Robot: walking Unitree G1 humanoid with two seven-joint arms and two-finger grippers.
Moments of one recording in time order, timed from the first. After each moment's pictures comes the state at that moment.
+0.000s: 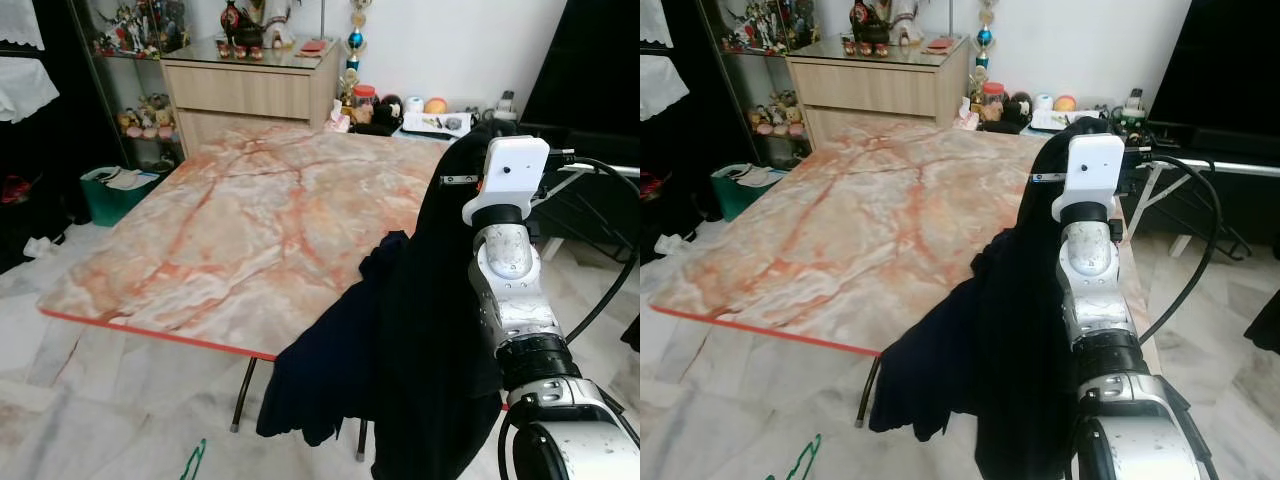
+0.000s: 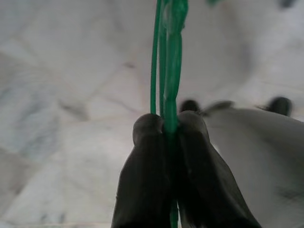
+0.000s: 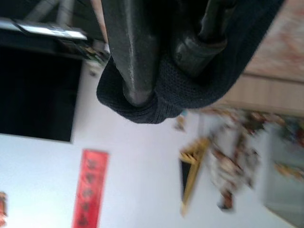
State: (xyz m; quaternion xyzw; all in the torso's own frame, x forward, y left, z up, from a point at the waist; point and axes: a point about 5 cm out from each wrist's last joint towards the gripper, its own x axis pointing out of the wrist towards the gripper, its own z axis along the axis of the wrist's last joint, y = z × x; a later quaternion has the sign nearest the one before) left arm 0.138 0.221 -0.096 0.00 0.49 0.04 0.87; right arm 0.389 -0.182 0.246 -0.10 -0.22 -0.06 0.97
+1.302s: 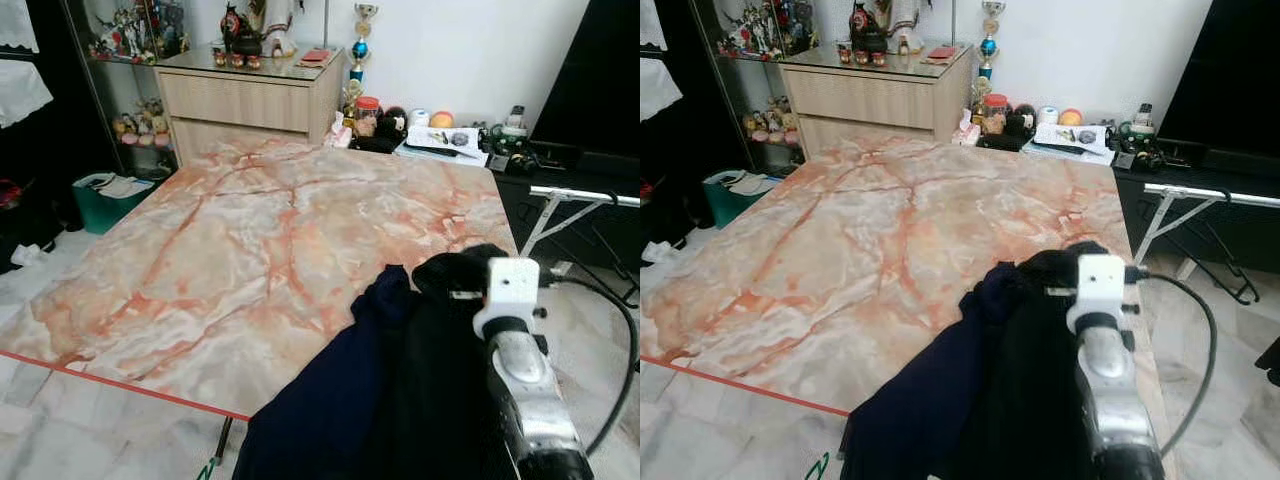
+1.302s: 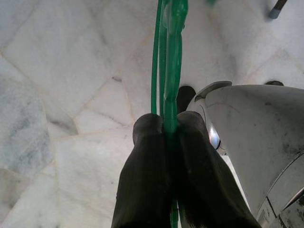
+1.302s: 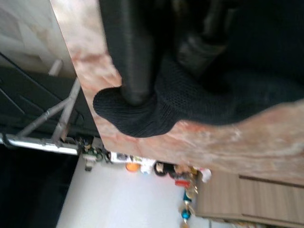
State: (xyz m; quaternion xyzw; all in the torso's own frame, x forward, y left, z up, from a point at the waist) left arm 0.124 0.223 -0.100 0.03 0.51 0.03 0.86; right arm 0.328 -0.208 0.129 -0.08 0.00 -0.09 0.99
